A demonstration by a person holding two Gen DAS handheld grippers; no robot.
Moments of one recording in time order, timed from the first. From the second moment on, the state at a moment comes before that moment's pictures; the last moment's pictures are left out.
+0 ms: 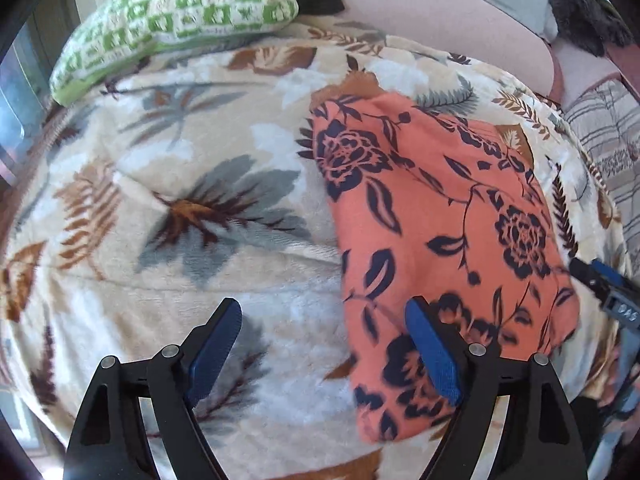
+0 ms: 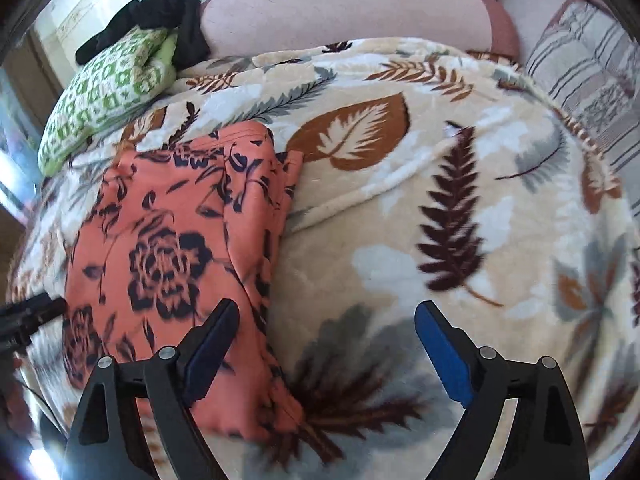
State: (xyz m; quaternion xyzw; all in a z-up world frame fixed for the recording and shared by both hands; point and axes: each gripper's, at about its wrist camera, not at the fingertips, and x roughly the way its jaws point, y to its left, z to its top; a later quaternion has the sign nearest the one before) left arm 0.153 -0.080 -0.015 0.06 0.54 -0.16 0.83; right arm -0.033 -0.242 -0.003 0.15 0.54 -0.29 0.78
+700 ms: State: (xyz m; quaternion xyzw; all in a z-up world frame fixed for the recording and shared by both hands) left arm 0.006 -0.046 0.014 0.10 0.49 -0.19 0.85; right arm -0.133 -0.162 0.060 0.02 0.54 -0.32 0.78
